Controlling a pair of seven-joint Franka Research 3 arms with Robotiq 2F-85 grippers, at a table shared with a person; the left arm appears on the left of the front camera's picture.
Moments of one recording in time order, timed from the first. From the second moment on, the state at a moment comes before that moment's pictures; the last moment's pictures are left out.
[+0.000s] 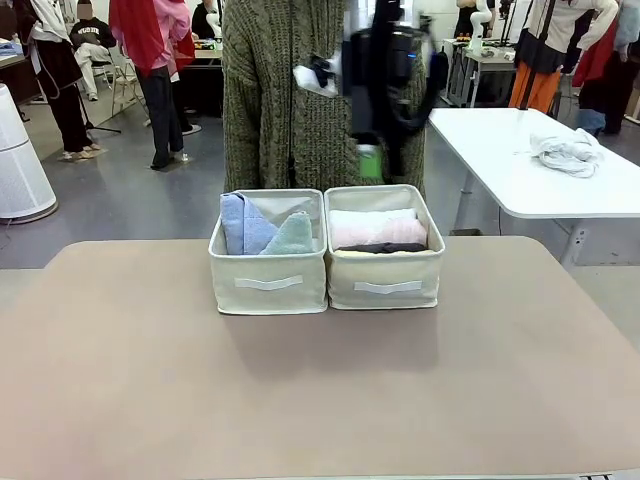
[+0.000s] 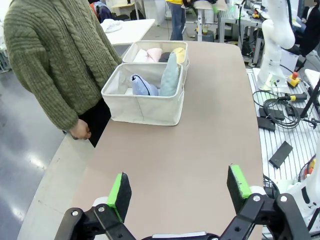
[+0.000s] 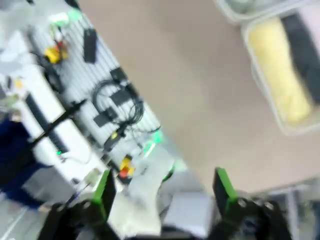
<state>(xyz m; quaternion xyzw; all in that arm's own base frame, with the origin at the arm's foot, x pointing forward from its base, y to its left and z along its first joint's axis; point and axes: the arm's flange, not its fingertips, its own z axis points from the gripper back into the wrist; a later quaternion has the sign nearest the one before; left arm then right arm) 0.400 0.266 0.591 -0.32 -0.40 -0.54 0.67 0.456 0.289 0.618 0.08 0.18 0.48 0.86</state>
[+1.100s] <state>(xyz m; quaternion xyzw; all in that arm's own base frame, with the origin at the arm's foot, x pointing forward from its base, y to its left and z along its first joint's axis) 0.399 0.267 0.591 -0.32 -0.40 -0.54 0.67 0.314 0.063 0.571 0.01 -0.15 0.41 0.90</state>
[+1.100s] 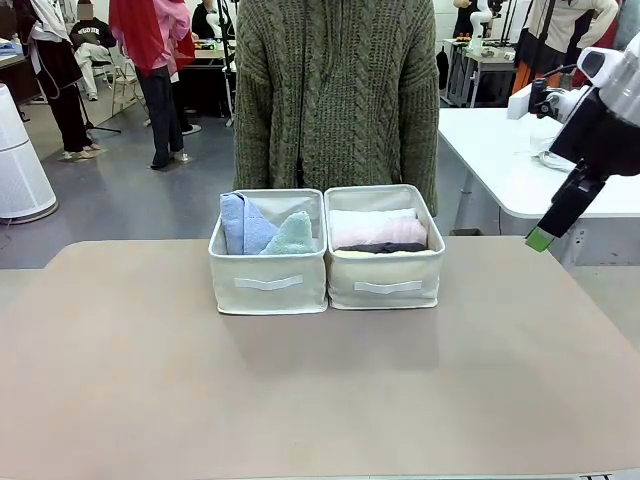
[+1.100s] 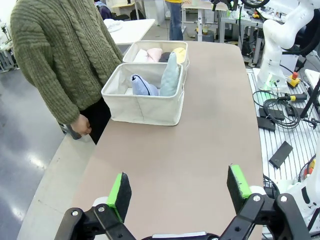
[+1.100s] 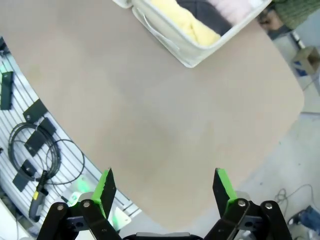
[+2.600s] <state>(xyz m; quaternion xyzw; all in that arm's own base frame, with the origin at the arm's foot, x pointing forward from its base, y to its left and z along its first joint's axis) 0.399 0.267 0.591 -0.32 -0.40 -0.54 0.67 0.309 -0.202 0.615 0.35 -0.41 0.51 0.67</state>
